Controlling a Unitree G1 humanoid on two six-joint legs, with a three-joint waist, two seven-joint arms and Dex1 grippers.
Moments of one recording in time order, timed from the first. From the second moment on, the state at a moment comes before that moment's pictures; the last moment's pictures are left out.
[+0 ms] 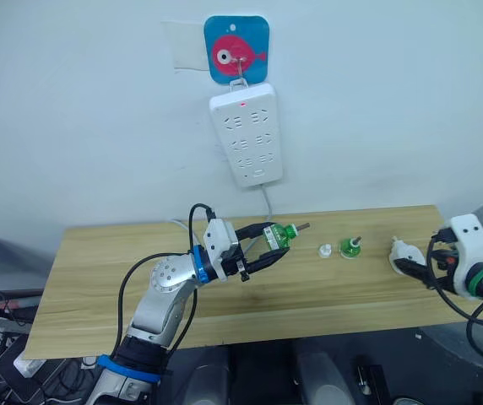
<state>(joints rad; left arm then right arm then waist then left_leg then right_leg) -0.25 0.31 -0.19 -0.03 -0.36 -0.07 -0.95 -0.05 -1.14 -0.13 -0.16 0.96 0.89 0.24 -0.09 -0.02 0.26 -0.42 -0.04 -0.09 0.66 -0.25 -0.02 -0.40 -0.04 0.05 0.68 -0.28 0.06</state>
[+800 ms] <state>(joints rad) -0.12 0.33 -0.19 -0.18 -0.36 -0.02 -0.93 -0.64 -0.94 0.25 0.56 0.31 0.96 0.76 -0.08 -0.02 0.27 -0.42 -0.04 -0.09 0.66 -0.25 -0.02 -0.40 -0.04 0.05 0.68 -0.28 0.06</state>
